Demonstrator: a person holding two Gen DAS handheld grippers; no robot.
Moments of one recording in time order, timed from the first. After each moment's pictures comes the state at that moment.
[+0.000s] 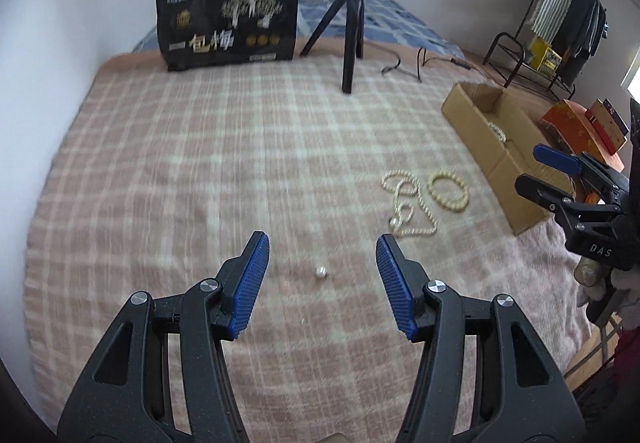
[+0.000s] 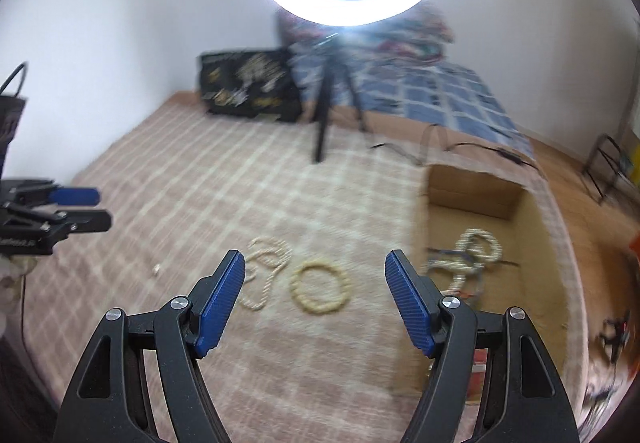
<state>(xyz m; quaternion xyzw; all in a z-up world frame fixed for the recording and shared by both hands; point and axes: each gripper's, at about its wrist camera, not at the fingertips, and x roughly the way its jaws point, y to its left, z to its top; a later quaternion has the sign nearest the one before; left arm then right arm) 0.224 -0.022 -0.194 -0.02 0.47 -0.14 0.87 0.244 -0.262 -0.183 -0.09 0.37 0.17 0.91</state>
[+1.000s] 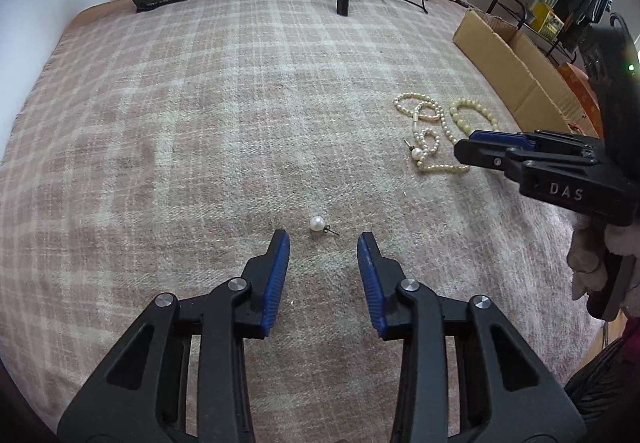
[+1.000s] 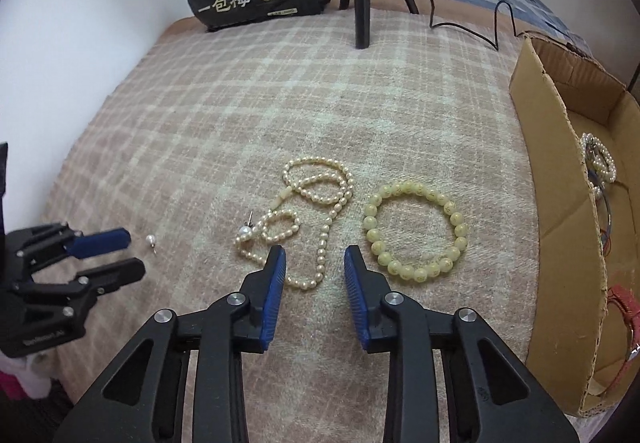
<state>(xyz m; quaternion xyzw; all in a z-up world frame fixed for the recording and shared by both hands) 0.235 -0.042 -0.268 0.00 0.53 -0.16 0.83 0.294 -0.241 -0.265 0.01 0.51 0.17 0.84</state>
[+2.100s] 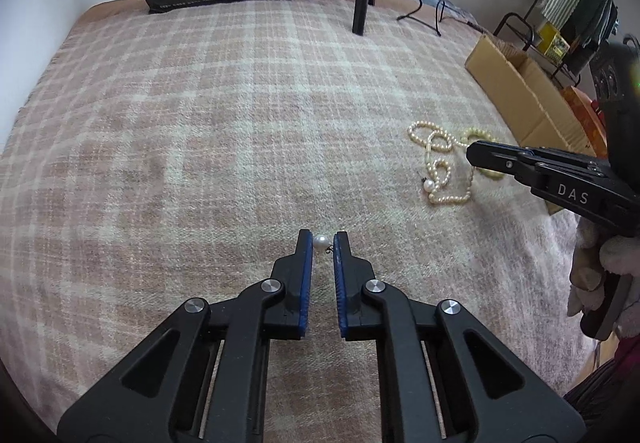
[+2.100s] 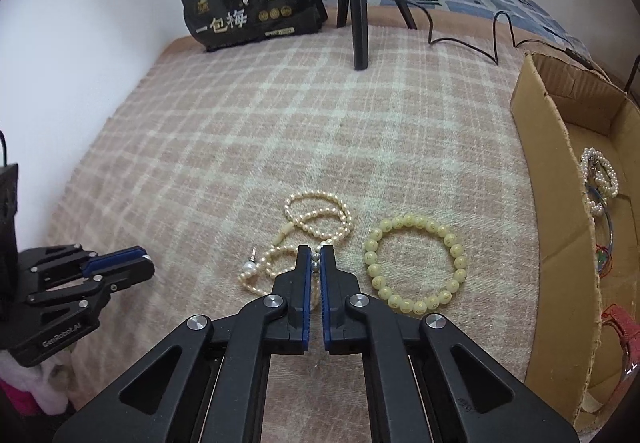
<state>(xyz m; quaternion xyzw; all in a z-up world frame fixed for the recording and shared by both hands) 0.248 -0.031 -0.261 -0.03 0.51 -0.15 0.85 0.305 -0.242 -0.250 0.04 0.49 0.18 0.85</state>
